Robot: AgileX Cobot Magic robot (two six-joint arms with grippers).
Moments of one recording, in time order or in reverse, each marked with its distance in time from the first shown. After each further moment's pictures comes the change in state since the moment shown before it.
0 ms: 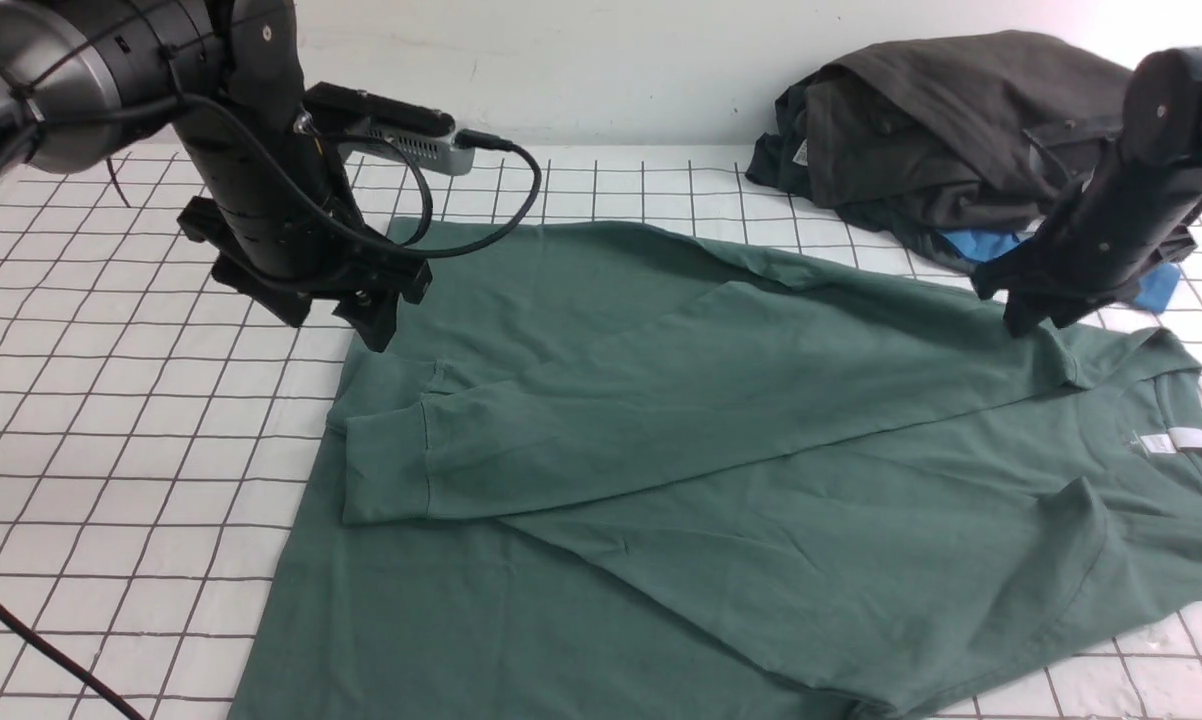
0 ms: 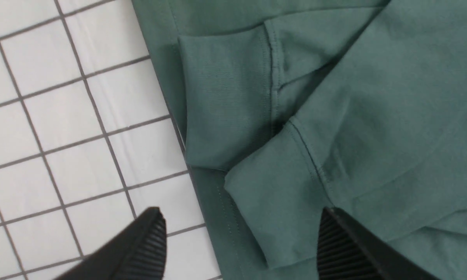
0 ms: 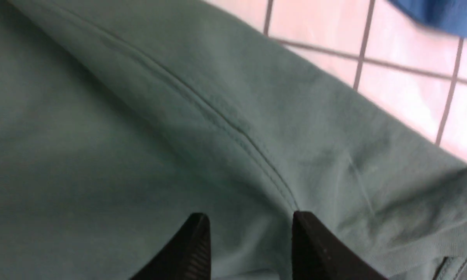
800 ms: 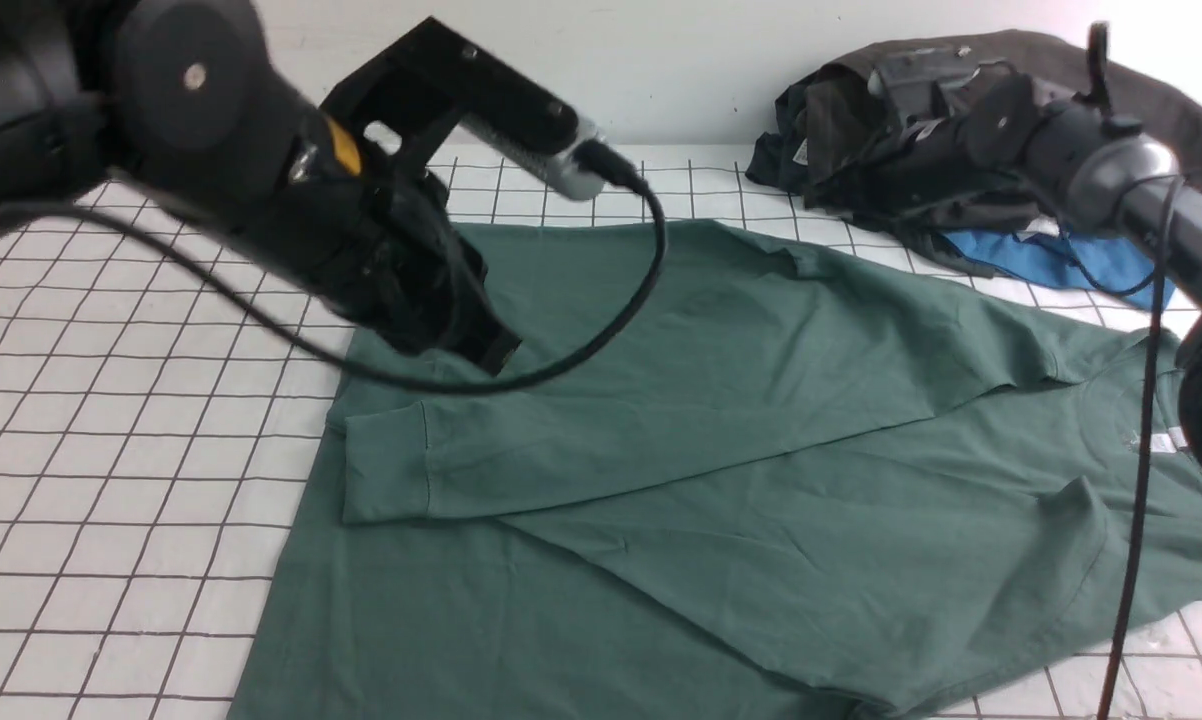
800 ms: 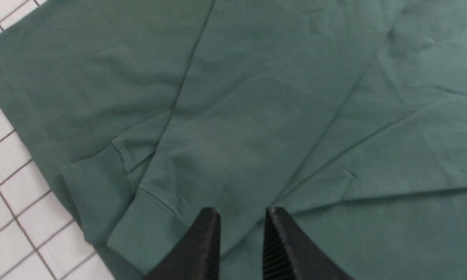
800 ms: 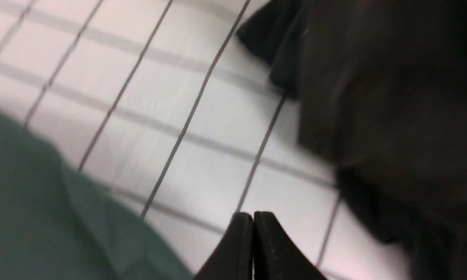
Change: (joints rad) right arm 0.069 0.384 -0.567 0.423 -0.287 -0.227; left arm -0.230 -0.473 0.455 -0.079 -0.321 0.232
